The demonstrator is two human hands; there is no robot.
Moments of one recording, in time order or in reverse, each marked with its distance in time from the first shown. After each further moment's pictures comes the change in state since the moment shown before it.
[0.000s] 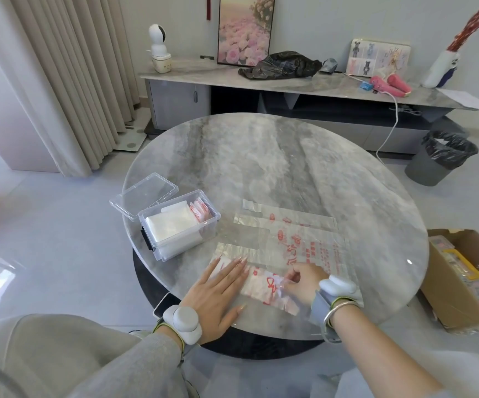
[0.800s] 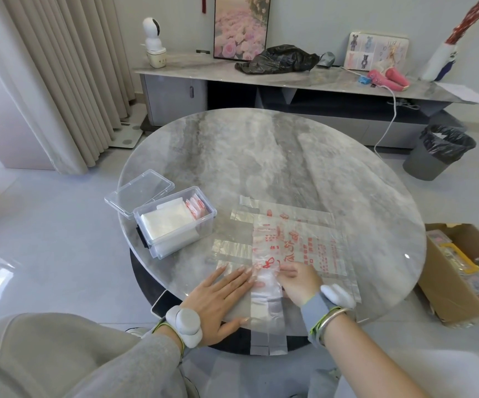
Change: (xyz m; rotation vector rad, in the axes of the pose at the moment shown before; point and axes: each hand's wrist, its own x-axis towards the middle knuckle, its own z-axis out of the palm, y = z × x) left_hand -0.001 0.003 0.009 -0.036 -0.081 0.103; right_hand -0.011 -0.015 0.018 0.504 0.123 0.207
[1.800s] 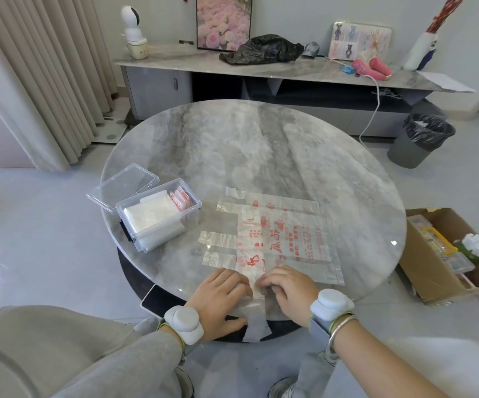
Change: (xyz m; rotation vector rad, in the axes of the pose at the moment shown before) left_hand 0.018 0.033 -0.001 -0.200 0.302 0.106; right_hand -0.017 0.043 -0.020 -0.599 -0.172 -0.732
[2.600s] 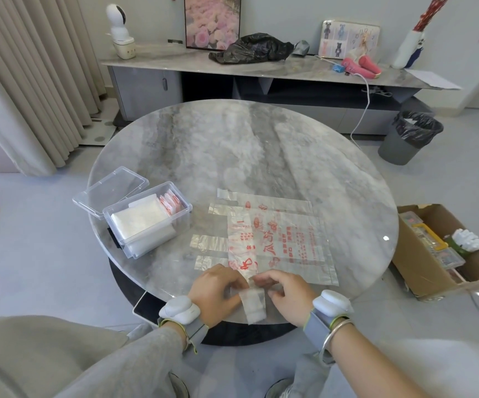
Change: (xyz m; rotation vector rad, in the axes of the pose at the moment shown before) left_hand 0.025 0.000 0.002 -0.373 0.033 -0.479; right_hand -0.006 -0.007 -0.003 0.419 0.022 0.272
